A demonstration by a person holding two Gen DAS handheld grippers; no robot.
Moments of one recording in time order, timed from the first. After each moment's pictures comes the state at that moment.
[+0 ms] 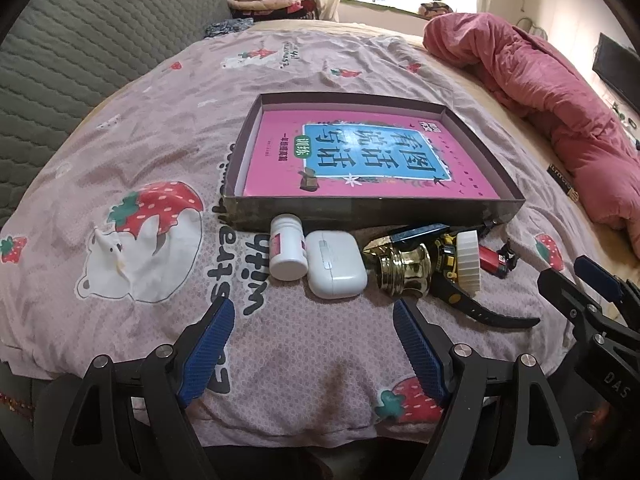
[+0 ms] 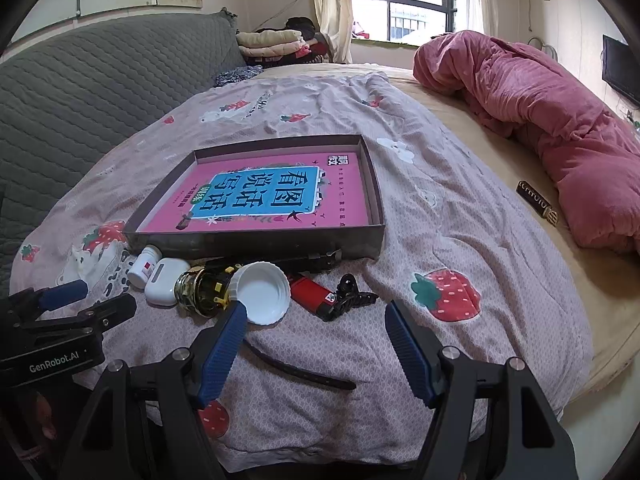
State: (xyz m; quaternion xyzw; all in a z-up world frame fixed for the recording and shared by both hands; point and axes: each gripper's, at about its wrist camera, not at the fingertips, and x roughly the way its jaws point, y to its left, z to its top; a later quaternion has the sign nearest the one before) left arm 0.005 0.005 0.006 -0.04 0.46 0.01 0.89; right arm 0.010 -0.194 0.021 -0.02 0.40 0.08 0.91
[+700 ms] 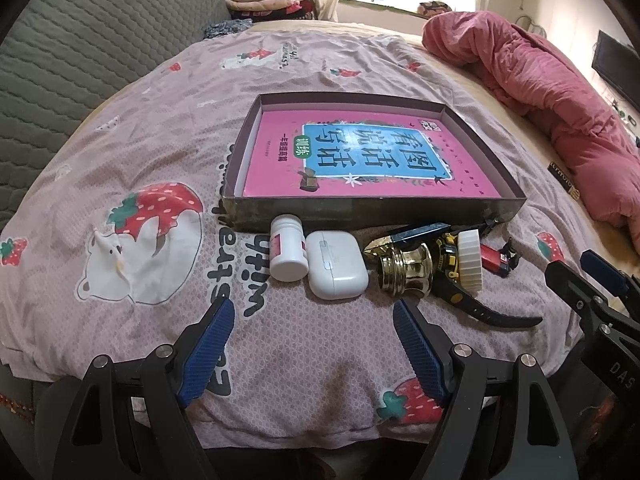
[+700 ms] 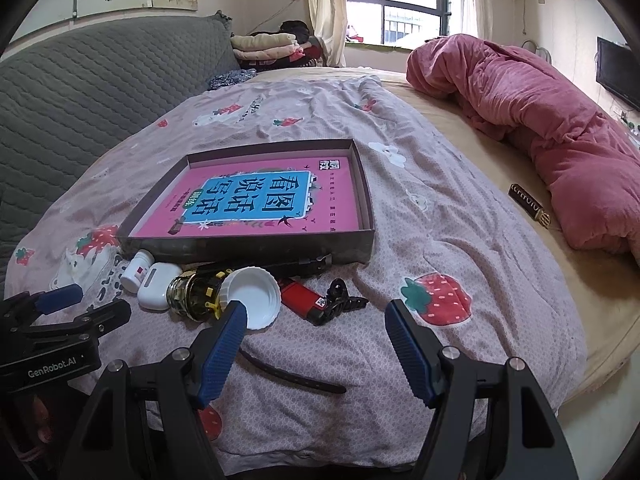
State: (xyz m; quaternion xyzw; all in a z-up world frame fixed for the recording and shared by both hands) left arm 0.006 0.005 0.004 -0.04 0.46 0.02 0.89; right arm 0.011 -0.198 0.024 -0.03 0.39 0.06 0.92
